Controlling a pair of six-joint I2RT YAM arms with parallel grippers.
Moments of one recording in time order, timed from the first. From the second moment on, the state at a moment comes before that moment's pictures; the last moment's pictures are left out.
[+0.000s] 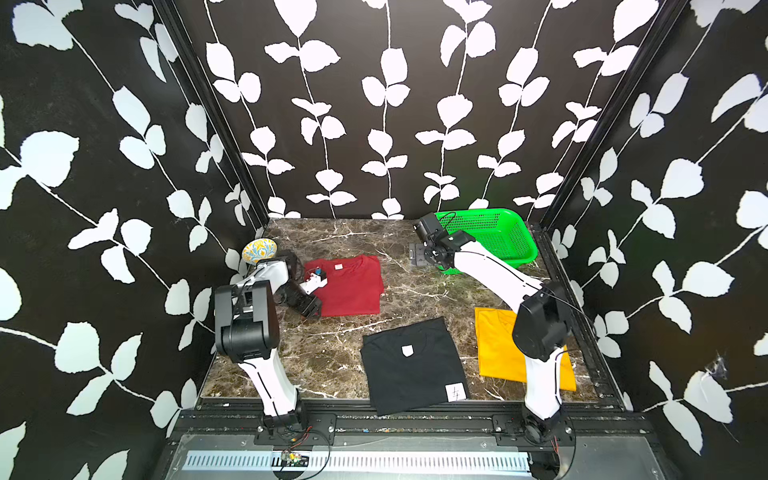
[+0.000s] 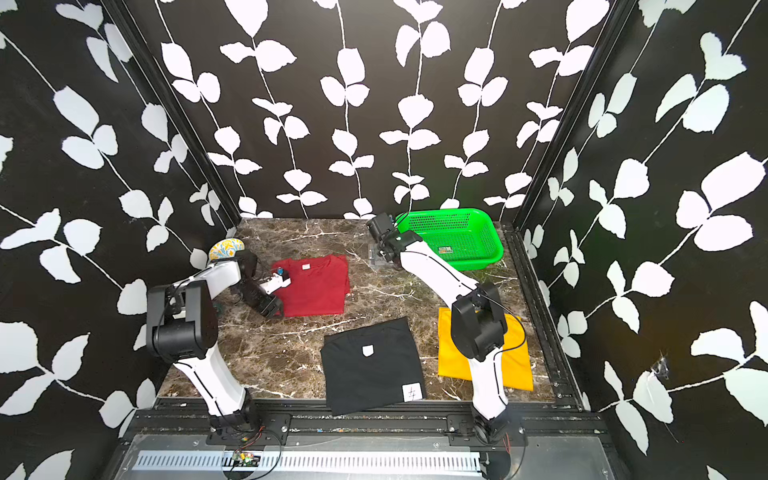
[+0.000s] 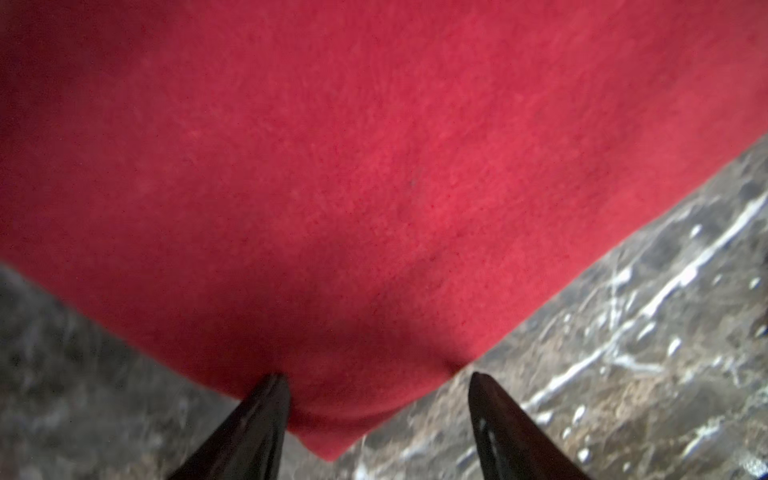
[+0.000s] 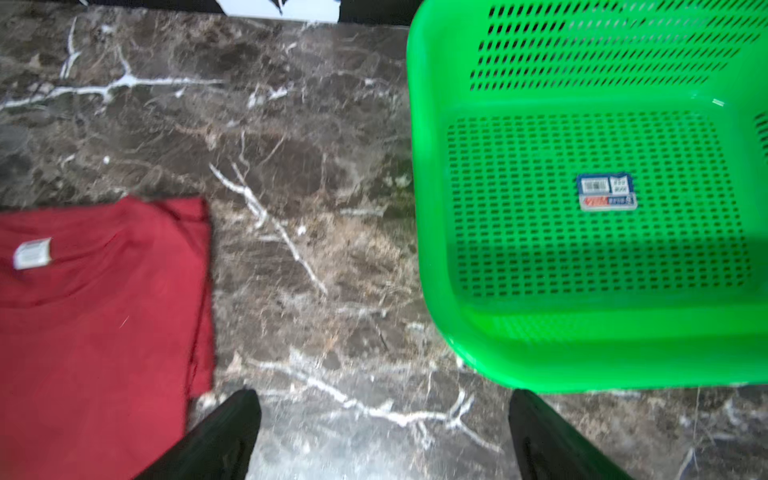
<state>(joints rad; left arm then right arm) 0.13 1.84 1.21 -0.92 0.22 0.74 0.61 2.04 1.88 -0.81 0.28 0.43</state>
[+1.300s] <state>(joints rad) -0.38 1.49 1.08 -0.64 0.22 0.65 0.40 2.10 1.86 -0.69 -0.12 0.28</state>
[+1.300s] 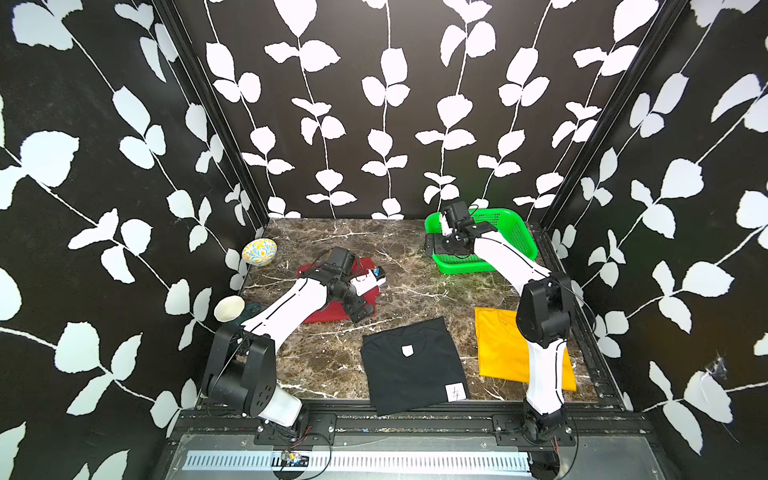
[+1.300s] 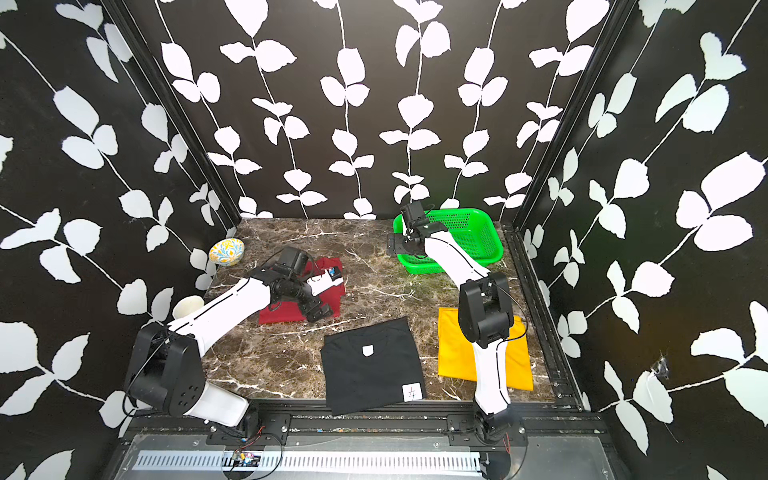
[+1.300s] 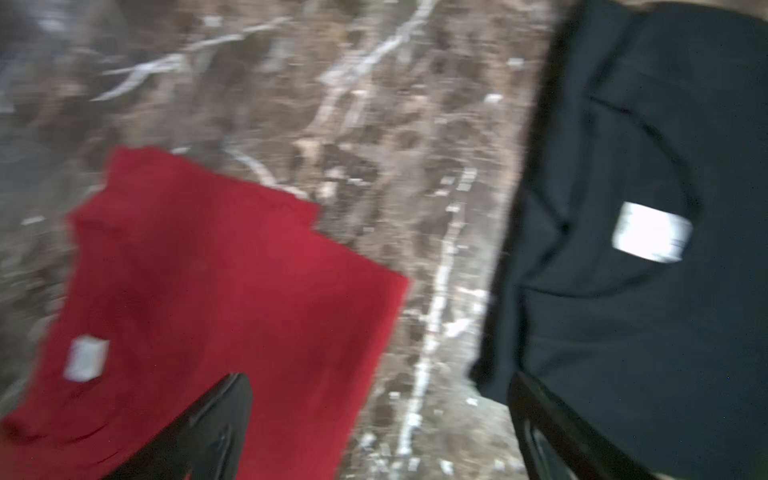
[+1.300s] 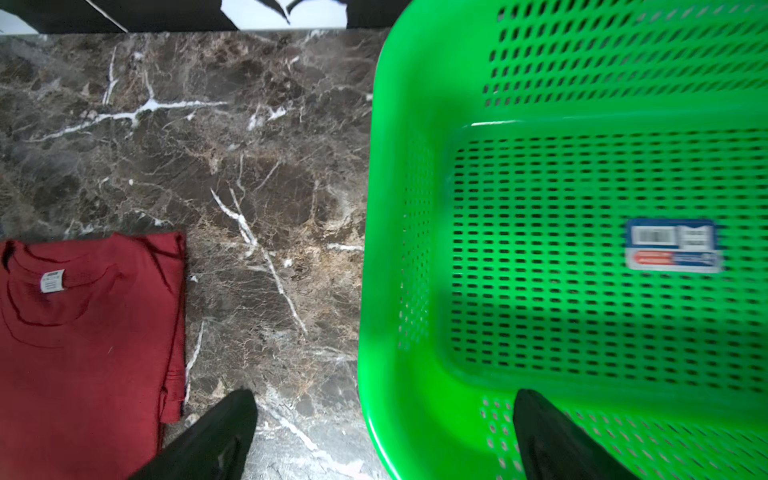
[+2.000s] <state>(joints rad) -0.45 1.44 1.06 -0.68 0.43 0.54 0.55 1.77 1.54 -0.70 -0.41 0.23</state>
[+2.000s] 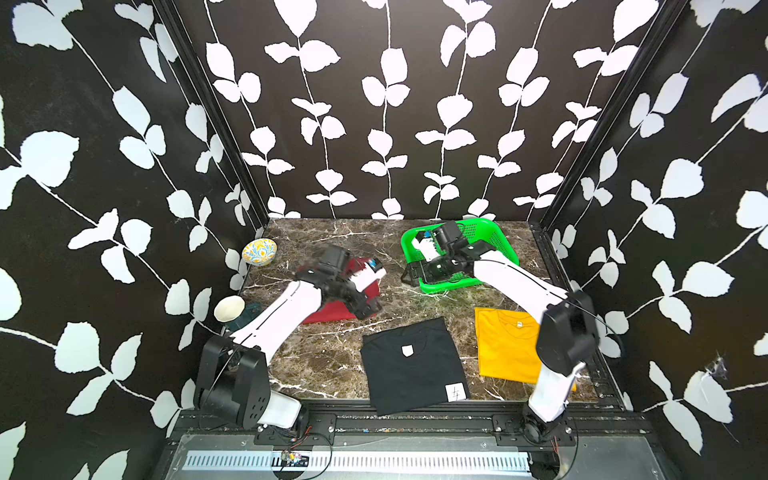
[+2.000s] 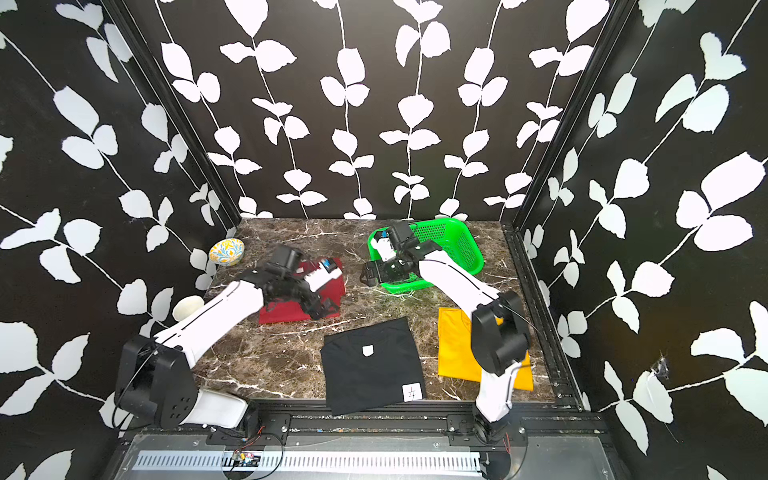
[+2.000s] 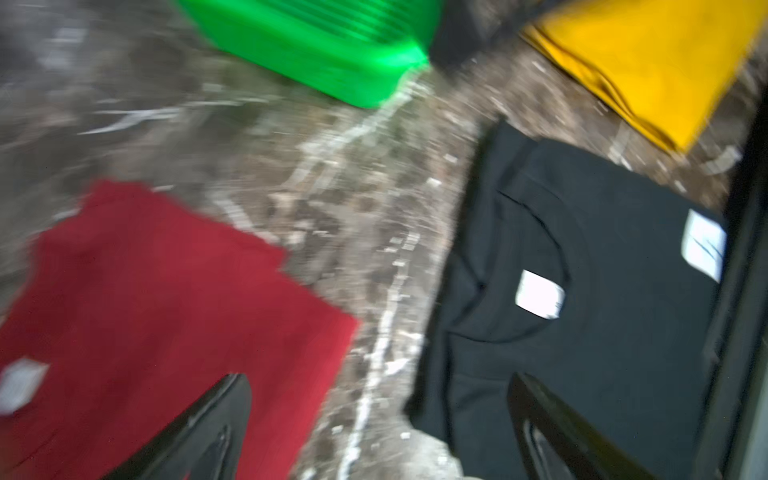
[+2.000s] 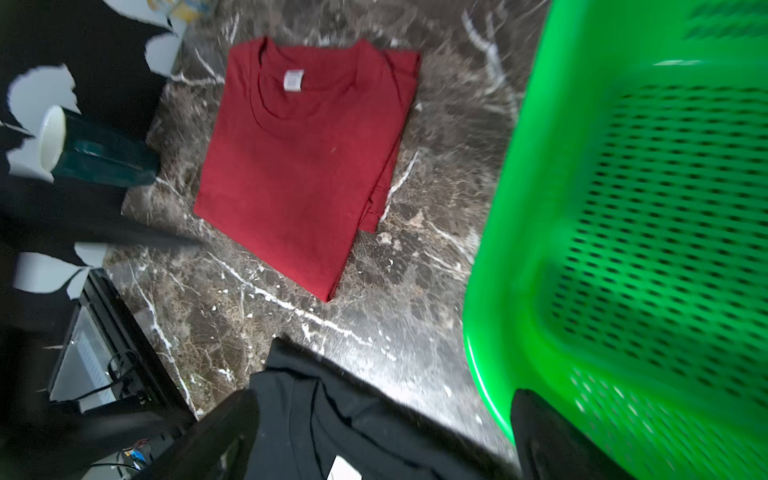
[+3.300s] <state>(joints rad) -0.60 1.80 1.10 -0.92 0.33 0.75 0.63 1.50 1.11 -0.86 -0.13 1.02</state>
